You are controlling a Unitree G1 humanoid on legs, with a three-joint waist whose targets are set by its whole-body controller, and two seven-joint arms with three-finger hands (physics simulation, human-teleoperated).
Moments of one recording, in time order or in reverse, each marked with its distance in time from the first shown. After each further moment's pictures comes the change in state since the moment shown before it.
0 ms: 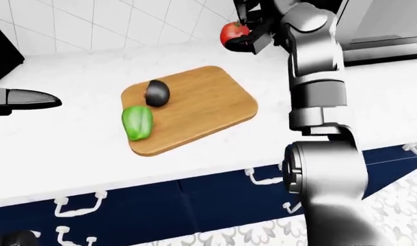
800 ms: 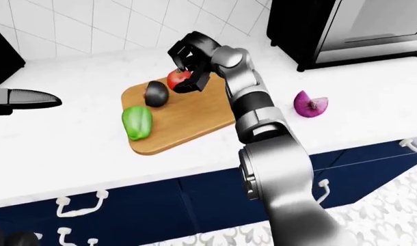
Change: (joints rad) left arm 0.012 -0.014 0.000 0.016 0.044 -0.026 -0.032; right arm -0.081 0.277 0.065 0.435 -0.063 -0.313 0.040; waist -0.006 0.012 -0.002
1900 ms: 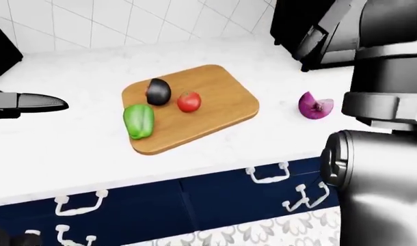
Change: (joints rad) left arm 0.014 -0.020 -0.025 -0.012 0.034 -0.008 -0.010; right arm 0.000 -0.499 -0.039 -0.662 -0.468 0.340 0.491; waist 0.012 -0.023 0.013
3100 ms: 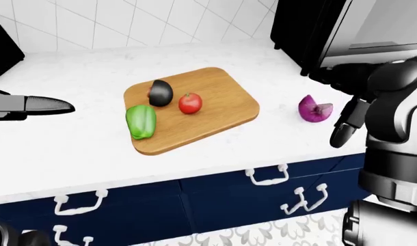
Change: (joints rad) left arm -0.019 -0.041 -0.029 -0.025 0.074 0.019 -0.054; right arm 0.611 -0.113 -0.158 -0.330 -0.167 -0.021 0.279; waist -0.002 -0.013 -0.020
